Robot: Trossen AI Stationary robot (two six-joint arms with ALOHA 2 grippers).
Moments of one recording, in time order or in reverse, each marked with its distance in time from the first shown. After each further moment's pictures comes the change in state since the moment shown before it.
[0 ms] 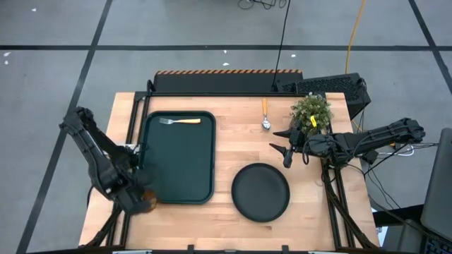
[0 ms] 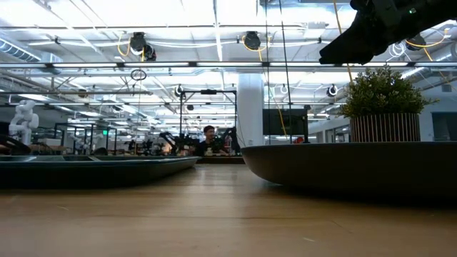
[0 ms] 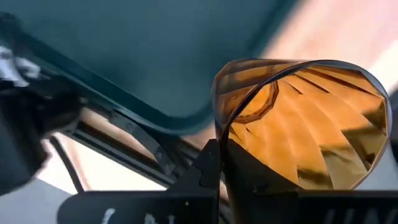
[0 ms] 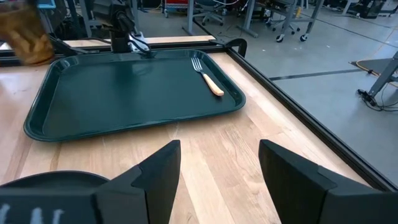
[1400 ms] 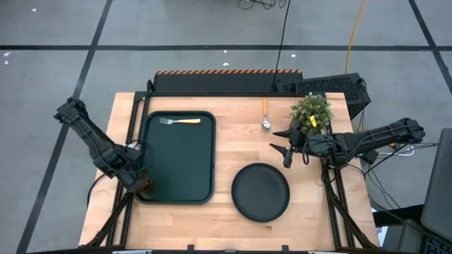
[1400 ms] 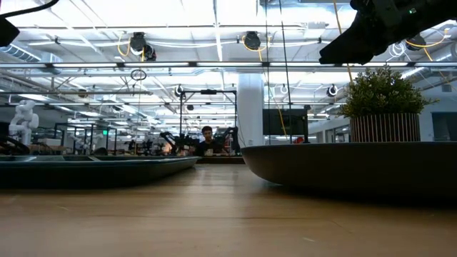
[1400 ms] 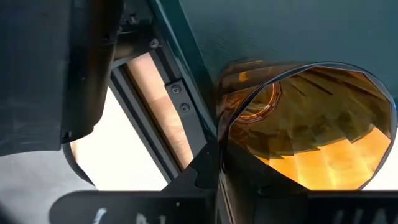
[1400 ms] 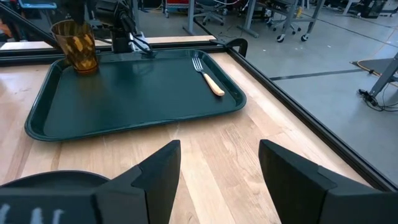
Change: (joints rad) left arm 0.091 -0.335 -0.415 0.040 0.118 -0.490; right arm 0.000 0.000 0.000 0.000 -0.003 0.000
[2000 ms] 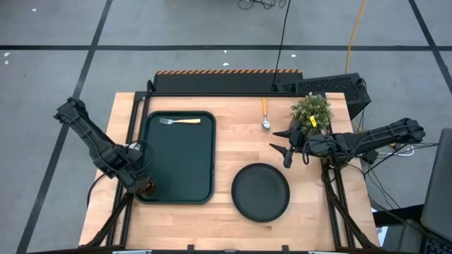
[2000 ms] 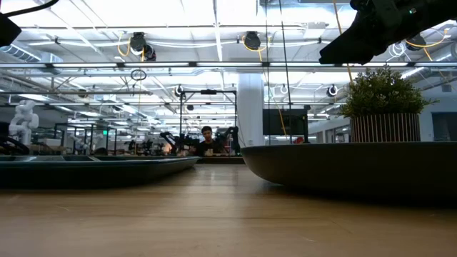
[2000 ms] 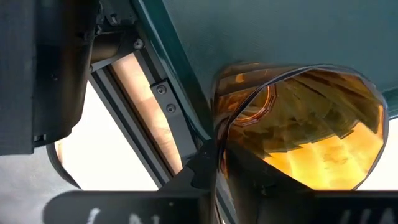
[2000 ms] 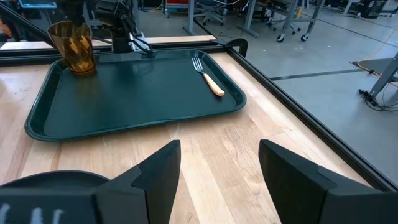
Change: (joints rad) left arm 0.000 0.000 0.000 0.036 -0.020 0.002; right arm 0.000 0.000 0.000 0.000 0.000 0.000
